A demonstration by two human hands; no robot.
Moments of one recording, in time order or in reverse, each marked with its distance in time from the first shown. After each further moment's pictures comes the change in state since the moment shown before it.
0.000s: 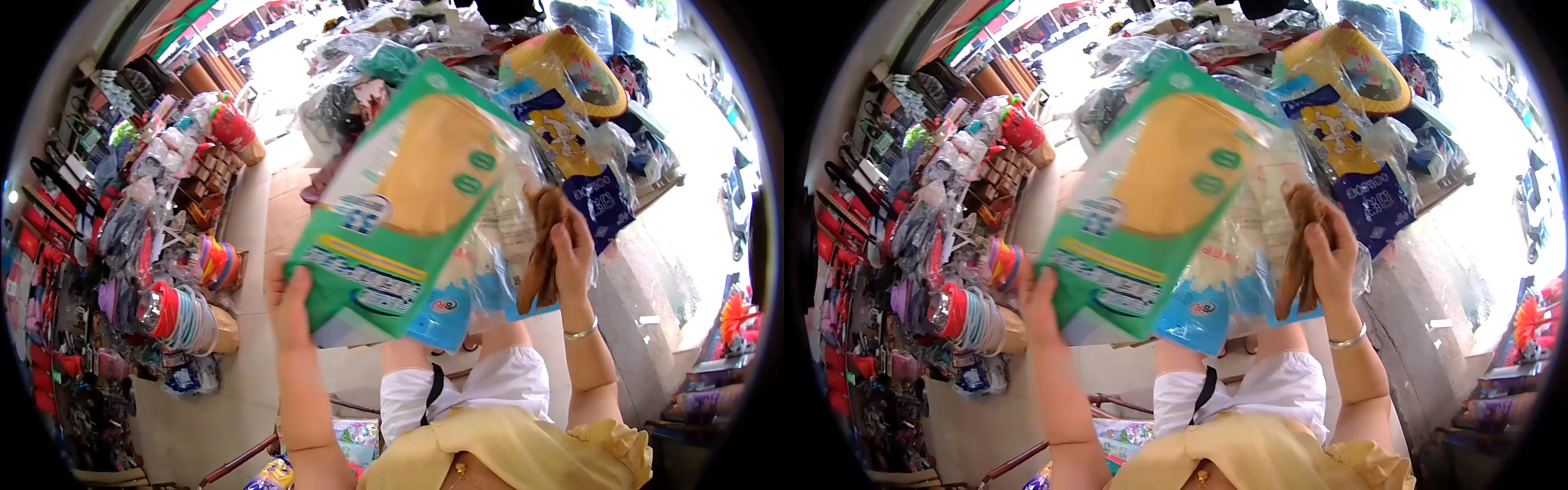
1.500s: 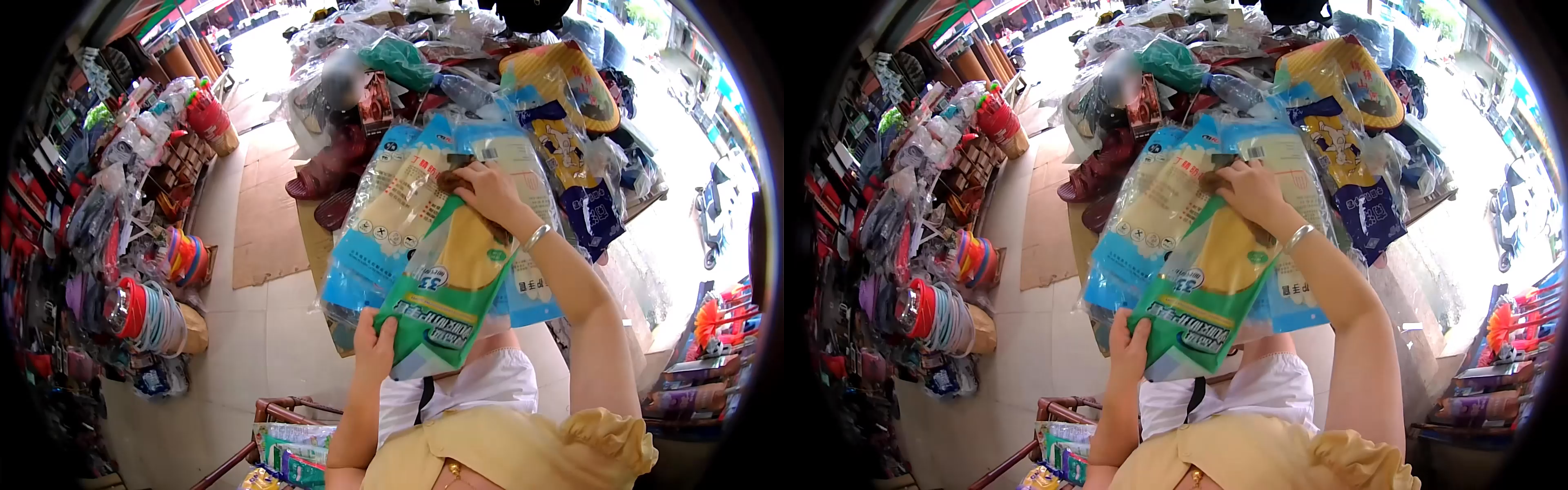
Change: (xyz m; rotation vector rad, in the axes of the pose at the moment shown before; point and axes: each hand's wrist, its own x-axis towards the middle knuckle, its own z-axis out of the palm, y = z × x) left_hand -0.058 -0.134 -0.017 0.329 -0.248 -0.115; right_hand 0.095 0.073 0.107 -1.169 -0.644 -0.364
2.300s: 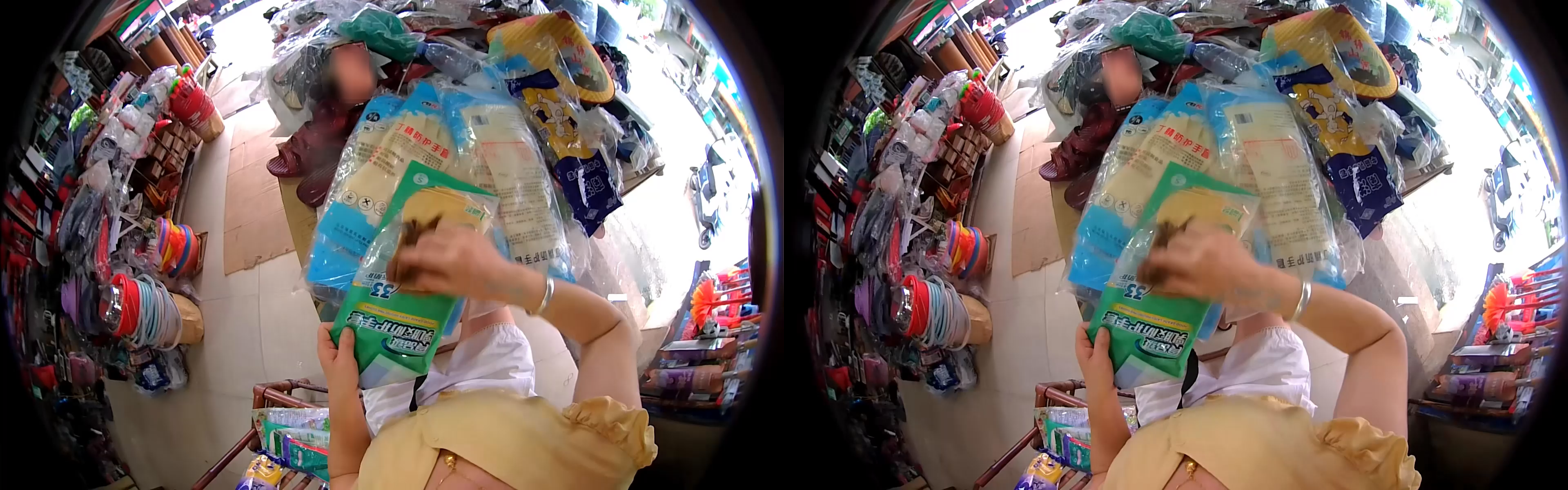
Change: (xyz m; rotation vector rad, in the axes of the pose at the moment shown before) left_hand -0.046 -0.006 -0.031 -0.214 0.229 -0.158; right_hand -0.089 -0.097 -0.036 0.328 -0.063 -0.478
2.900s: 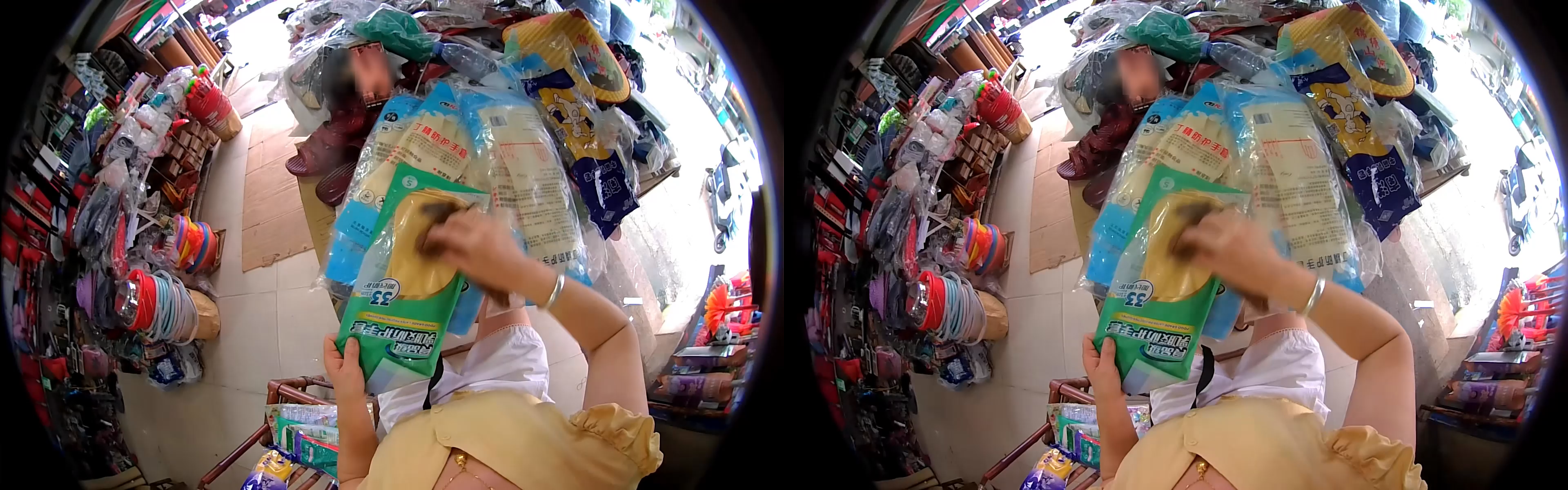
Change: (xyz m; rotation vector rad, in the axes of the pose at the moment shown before) left_hand -0.008 -0.007 -0.020 -0.055 0.066 0.034; right_hand -0.007 0.015 0.012 -0.062 0.057 0.181
